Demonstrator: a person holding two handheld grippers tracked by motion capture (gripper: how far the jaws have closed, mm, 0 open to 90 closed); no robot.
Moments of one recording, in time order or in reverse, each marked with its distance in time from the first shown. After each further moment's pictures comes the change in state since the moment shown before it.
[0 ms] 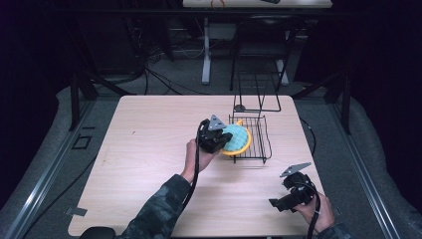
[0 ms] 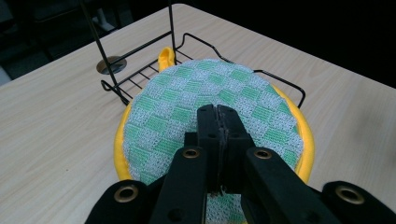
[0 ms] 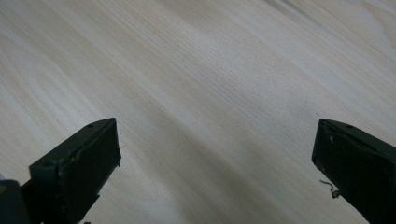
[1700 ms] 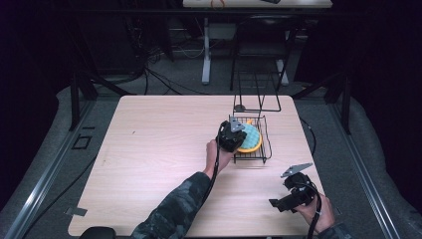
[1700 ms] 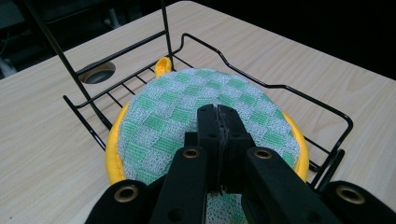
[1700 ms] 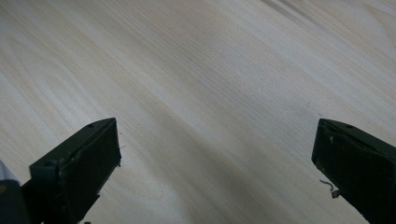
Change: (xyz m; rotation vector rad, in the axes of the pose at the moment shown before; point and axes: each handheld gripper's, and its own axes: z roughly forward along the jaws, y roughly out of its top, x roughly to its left) left arm -0.019 0.000 0.074 -0.009 0.071 -0.008; right arm 0.001 -0.001 -0.002 -0.020 0.016 0.009
